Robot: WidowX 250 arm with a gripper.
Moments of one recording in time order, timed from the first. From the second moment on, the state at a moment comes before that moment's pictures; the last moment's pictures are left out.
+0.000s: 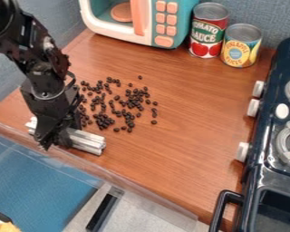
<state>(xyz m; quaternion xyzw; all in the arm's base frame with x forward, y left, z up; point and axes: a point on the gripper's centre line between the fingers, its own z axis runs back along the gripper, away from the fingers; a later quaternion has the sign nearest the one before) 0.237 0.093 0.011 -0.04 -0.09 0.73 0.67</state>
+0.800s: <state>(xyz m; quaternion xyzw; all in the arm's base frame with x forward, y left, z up) 0.275 0.101 0.013 -0.03 -0.13 0.74 0.66</state>
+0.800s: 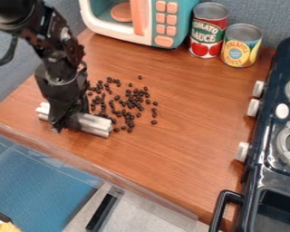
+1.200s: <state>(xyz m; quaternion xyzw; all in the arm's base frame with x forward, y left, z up) 0.298 0.107 0.013 -0.03 -0.14 0.74 0.65</state>
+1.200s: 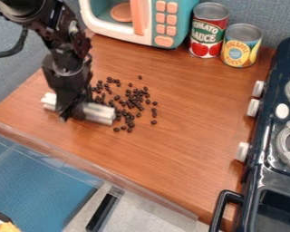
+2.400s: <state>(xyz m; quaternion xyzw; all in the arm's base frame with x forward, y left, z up) 0.361 0.098 0.021 -0.04 -0.17 0.74 0.65</state>
